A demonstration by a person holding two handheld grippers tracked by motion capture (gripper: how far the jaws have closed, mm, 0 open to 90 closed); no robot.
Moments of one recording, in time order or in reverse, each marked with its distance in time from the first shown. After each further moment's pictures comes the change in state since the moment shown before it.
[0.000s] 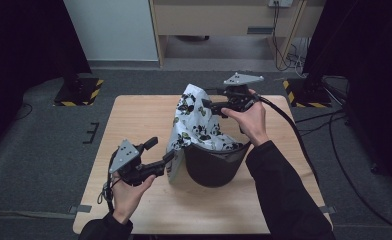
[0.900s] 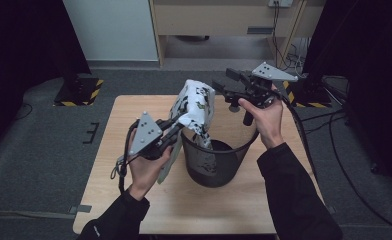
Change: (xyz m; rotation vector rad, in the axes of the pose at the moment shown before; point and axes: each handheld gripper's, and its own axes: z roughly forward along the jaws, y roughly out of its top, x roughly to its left) left arm -0.038 0.092 0.036 -0.146 -0.093 0.305; right arm -0.004 0.021 -0.049 -0.348 0.088 0.061
